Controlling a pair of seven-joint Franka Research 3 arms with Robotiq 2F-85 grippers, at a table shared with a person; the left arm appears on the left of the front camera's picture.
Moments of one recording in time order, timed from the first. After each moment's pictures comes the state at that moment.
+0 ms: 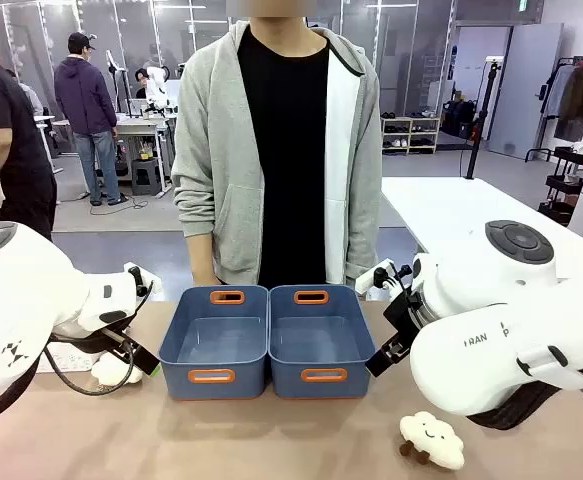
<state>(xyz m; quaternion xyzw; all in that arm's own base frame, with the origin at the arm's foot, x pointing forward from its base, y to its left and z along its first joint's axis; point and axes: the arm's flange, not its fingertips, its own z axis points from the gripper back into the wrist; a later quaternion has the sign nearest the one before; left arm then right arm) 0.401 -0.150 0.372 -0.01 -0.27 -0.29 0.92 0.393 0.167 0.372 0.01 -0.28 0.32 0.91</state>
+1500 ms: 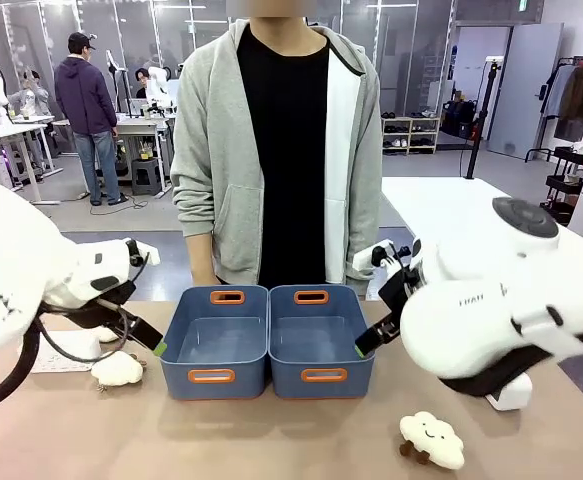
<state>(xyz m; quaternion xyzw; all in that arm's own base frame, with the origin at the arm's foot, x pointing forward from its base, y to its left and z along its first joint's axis) 0.400 -0.149 0.427 -0.10 -0.26 -0.29 0.92 0.403 0.173 0.410 0.07 -0.28 0.29 0.91</state>
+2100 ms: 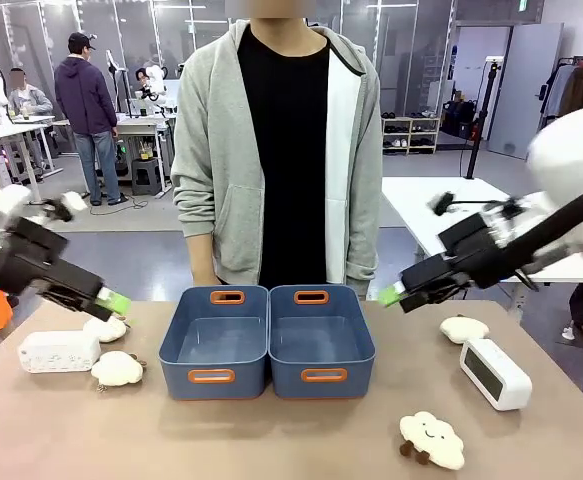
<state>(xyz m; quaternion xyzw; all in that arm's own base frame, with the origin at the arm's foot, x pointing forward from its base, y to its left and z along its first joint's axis) 0.379 -0.060 0.480 -0.41 -0.22 -0.28 0.84 0.395 0.078 0.476 0.43 -0.20 0.26 0.84</state>
